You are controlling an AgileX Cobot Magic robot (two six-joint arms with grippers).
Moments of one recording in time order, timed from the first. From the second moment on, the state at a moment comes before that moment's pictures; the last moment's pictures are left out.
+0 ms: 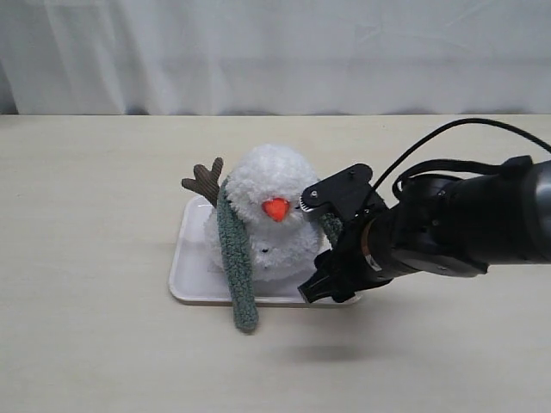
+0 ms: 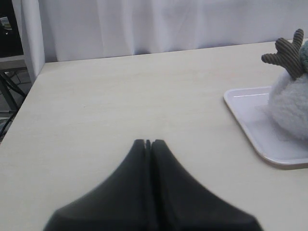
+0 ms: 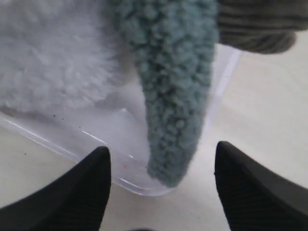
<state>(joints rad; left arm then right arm) -0.08 0.00 0.00 -0.01 0.36 0.08 0.63 1.74 -0.85 -0.73 0.36 0.77</state>
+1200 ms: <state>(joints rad) -0.08 0.00 0.00 -0.01 0.36 0.08 0.88 1.77 -0.84 -0.52 0.44 0.61</state>
